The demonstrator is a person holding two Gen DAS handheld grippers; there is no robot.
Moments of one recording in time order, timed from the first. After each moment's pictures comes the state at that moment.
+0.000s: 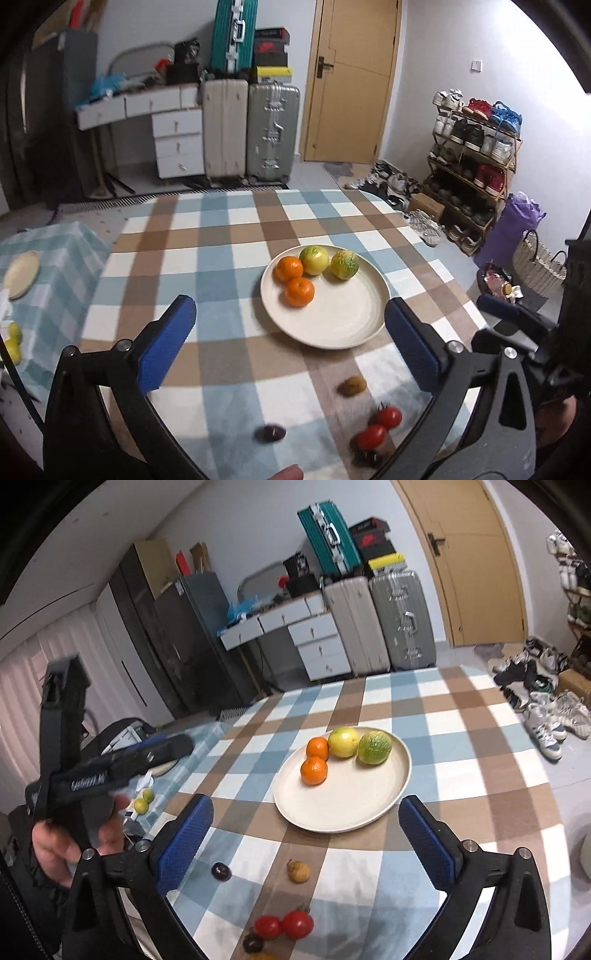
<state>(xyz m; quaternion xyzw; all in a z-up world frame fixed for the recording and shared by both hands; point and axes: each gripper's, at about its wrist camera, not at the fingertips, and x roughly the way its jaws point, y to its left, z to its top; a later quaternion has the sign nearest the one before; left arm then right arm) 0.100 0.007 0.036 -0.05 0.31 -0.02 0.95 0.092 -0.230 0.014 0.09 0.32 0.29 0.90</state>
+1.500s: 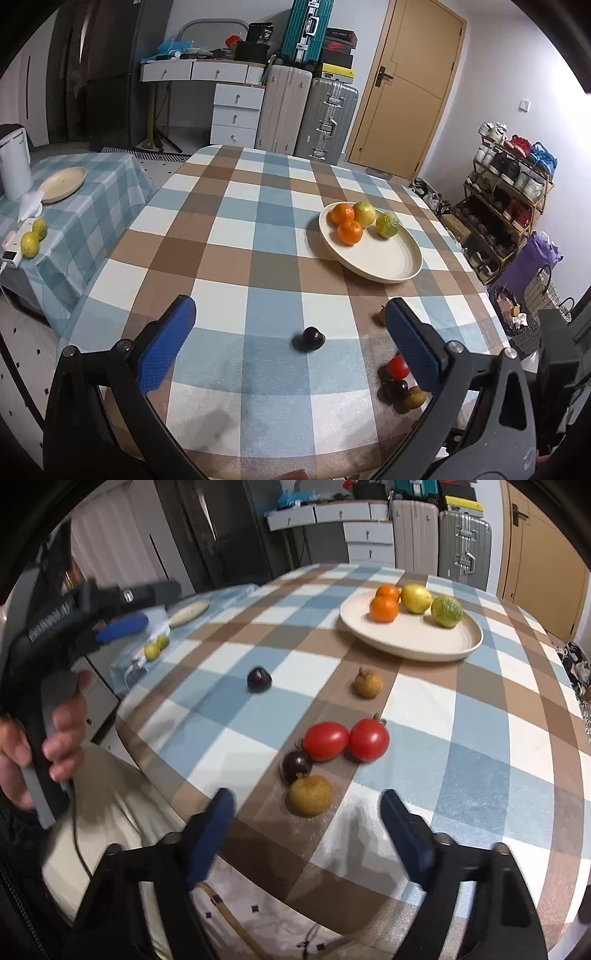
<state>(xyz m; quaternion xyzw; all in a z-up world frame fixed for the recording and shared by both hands) -0.002 0.053 -0.026 -0.15 0.32 0.06 0.93 -0.009 -0.175 -0.071 -0.09 0.47 0.35 0.81</state>
